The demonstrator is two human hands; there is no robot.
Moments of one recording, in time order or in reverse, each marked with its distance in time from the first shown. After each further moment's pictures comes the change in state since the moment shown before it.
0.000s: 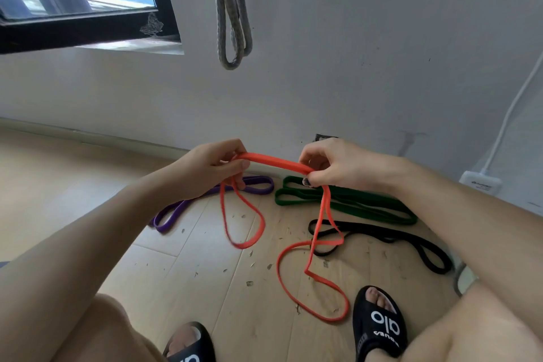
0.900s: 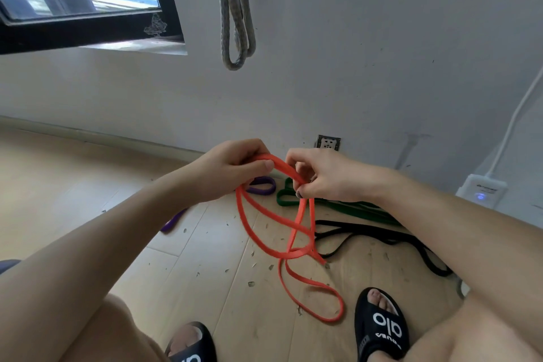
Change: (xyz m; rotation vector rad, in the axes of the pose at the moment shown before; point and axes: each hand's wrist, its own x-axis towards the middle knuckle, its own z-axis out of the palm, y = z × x) left_hand -0.003 0.031 0.010 -0.095 -0.052 0.087; right_hand 0.003 -0.019 0.020 -0.058 -0.036 -0.053
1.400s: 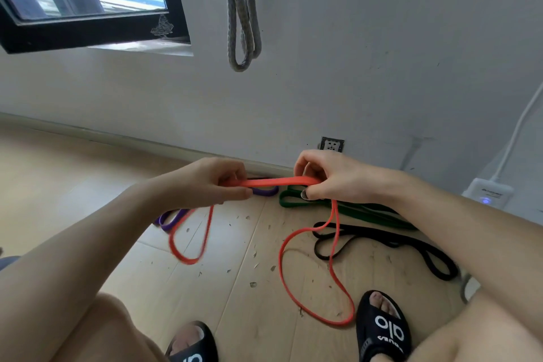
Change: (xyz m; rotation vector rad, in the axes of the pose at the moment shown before) left_hand -0.014 -0.048 -0.018 0.254 -0.108 -0.107; right_hand -0.004 0.009 -0.003 0.079 -0.024 0.037
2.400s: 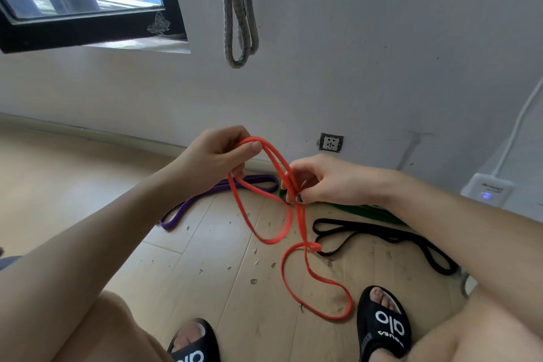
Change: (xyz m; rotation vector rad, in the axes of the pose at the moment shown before) left_hand 0.003 0.039 -0.002 -0.410 0.307 0.149; right_hand 0.001 -0.001 0.011 0.111 -0.077 -0.043
